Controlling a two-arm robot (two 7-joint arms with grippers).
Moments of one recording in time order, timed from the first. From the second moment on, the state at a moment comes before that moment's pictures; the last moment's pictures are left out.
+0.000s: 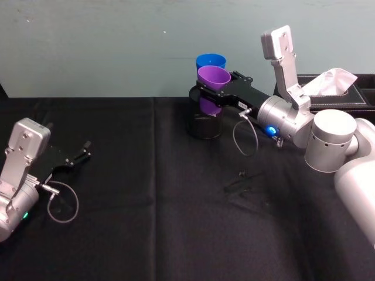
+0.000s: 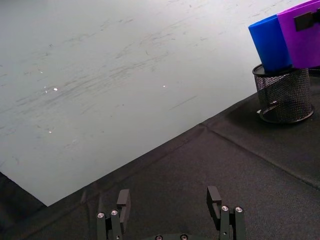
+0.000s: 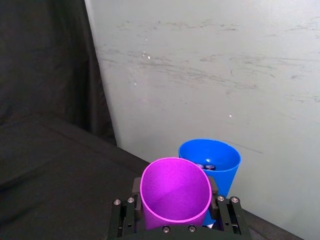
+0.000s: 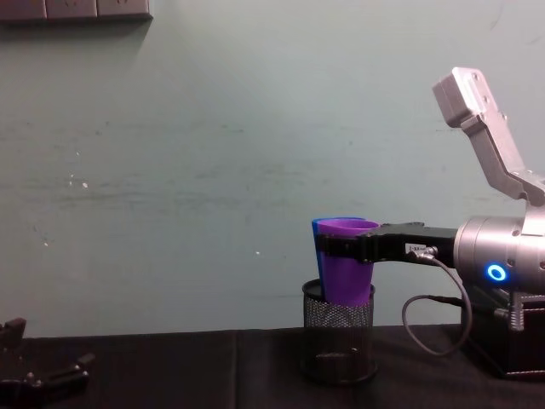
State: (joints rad) left arm -0.20 0.60 0.45 -1.41 -0.25 -0.12 0.03; right arm 0.66 0.20 -0.40 -1.02 0.32 0.06 0.44
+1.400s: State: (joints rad) left arm -0.20 0.60 0.45 -1.41 -0.25 -0.12 0.03; right arm 0.66 0.20 -0.40 -1.02 0.32 0.06 0.44
